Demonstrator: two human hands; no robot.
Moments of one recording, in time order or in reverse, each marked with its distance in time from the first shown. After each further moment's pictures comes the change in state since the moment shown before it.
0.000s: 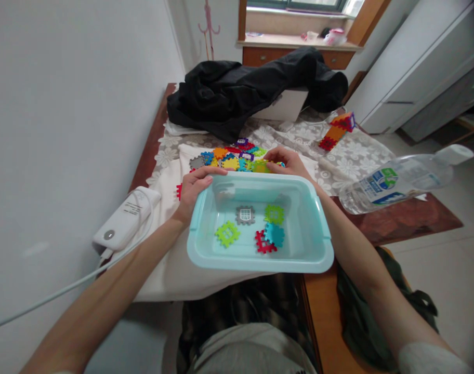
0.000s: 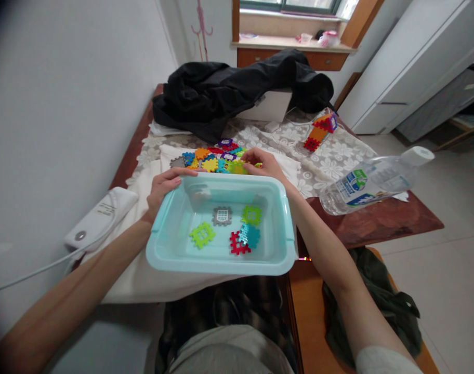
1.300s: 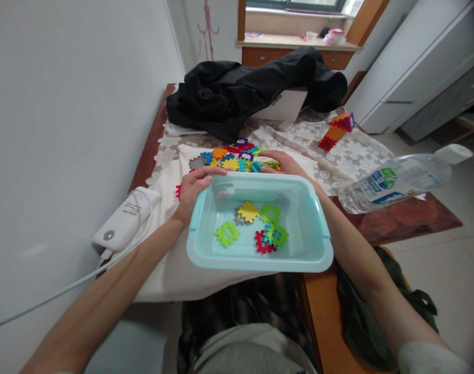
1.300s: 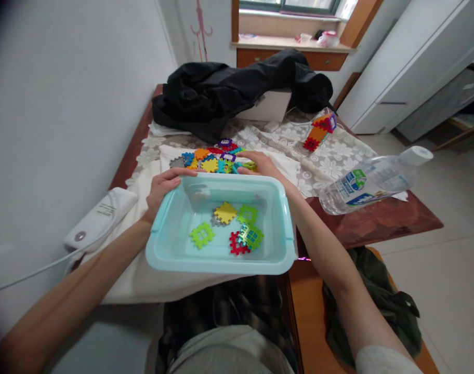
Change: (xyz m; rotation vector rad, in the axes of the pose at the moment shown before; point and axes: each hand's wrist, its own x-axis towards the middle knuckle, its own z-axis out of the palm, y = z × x) left_hand 0.000 0.001 0.000 0.048 0.015 0.024; right_hand 0.007 0.013 -0.005 -0.241 -0.111 -0.060
